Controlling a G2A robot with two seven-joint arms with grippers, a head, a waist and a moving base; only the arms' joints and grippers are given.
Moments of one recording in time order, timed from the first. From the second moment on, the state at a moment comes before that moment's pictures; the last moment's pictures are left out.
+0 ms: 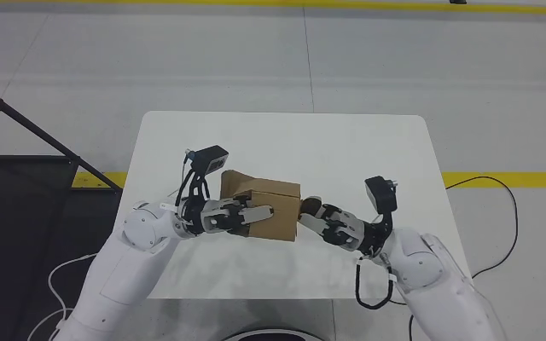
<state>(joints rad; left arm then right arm) 1.13 -1.10 -1.22 -1.68 -0.56 -0.75 -1.07 -1.21 -1.04 1.15 -1.76 -0.07 -0.84 0.47</state>
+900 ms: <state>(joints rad) 1.12 -1.10 -1.20 -1.67 -0.57 -0.75 -1.07 -1.20 -1.05 1.15 -1.78 -0.11 -0.82 0.51</state>
